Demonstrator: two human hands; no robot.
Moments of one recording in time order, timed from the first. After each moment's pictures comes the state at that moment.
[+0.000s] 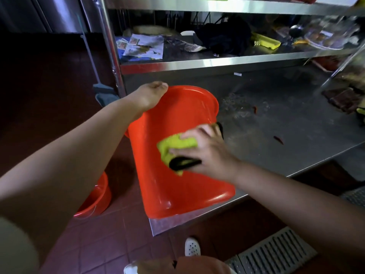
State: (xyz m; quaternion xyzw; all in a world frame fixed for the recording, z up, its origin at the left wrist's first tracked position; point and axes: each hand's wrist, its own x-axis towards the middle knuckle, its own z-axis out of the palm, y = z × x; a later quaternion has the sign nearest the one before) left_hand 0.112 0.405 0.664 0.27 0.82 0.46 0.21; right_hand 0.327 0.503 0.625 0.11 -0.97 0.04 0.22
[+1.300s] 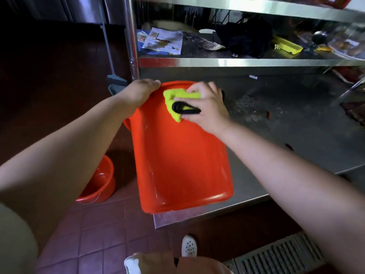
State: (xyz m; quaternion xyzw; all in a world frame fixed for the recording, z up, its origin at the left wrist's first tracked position) left_hand 0.094 0.351 0.655 0.18 0.80 0.53 0.22; right_hand 0.232 0.516 0.651 0.02 -0.96 0.09 0.25
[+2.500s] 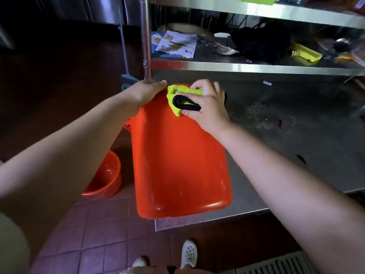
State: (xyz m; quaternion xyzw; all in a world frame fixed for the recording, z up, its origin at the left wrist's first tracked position) left_hand 0.092 0.343 0.662 0.14 0.80 0.53 0.22; right_hand 0.205 0.509 0.651 -0.01 -0.96 0.12 0.26
